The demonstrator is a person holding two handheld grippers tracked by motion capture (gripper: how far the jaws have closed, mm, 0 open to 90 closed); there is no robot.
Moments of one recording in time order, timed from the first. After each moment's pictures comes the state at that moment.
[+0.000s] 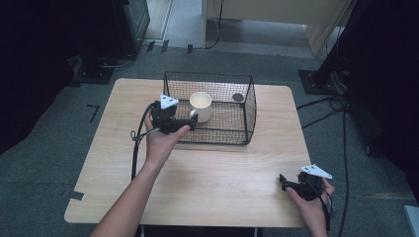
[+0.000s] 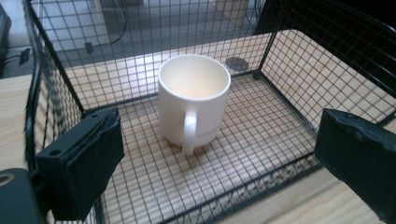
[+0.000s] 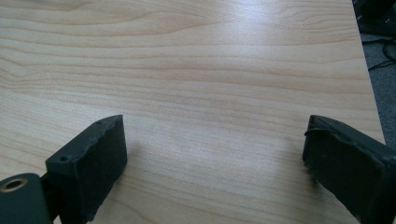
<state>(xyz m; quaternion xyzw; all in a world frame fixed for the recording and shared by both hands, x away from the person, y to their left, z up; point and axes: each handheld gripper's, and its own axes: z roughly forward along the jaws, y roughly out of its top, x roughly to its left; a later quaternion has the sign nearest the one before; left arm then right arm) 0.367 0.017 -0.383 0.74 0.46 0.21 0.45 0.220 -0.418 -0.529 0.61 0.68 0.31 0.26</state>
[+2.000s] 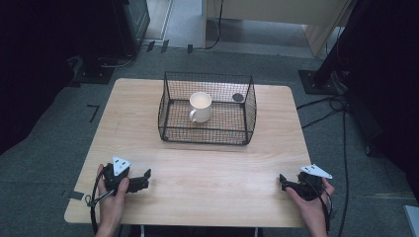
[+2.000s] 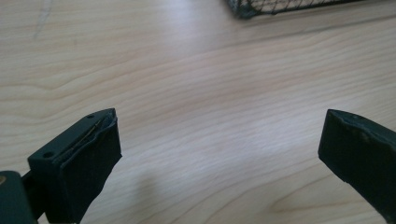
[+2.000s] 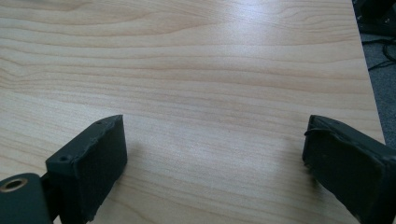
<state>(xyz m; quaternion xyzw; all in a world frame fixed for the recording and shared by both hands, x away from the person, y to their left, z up) 0.252 0.153 -0.506 0.74 0.52 0.25 0.35 0.220 -0.418 -0.529 0.61 0.68 0.30 0.26</state>
